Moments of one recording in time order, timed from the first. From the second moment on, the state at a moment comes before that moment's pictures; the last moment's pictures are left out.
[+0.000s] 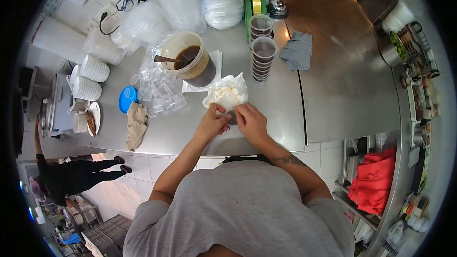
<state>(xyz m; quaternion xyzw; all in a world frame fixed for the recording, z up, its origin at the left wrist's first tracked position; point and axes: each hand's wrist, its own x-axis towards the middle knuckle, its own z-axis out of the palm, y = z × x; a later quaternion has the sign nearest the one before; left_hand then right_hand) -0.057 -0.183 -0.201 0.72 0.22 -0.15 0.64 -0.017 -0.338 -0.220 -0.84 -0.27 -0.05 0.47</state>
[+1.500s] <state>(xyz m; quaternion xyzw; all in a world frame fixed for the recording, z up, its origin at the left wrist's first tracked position) -0.081 -0.090 -0.197 0.83 0.36 0.26 0.35 0.009 -0.289 -0.180 -0.71 -0.42 0.02 0.56</state>
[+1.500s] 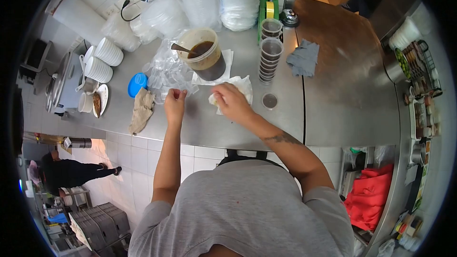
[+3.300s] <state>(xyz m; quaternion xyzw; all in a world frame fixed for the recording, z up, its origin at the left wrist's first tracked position) 0.008 0.008 -0.074 0.59 0.20 0.20 0.76 0.063 -0.273 -0.068 -0.63 -0.21 -0.13 0.74</state>
